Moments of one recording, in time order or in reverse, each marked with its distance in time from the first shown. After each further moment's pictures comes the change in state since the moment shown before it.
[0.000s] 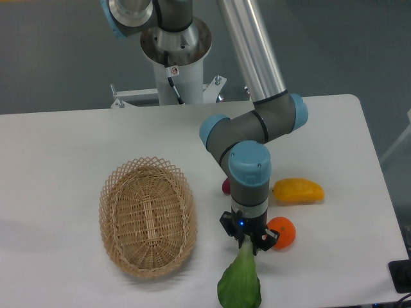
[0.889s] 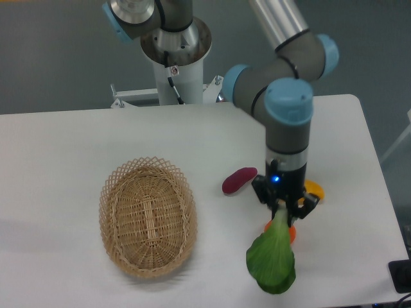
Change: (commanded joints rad) arm 0.182 0.216 0.012 -0.245 -0.138 0.235
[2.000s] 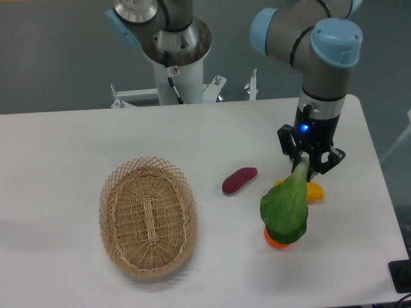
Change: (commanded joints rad) arm 0.061 0.057 0.002 -0.134 -0.002 0.161
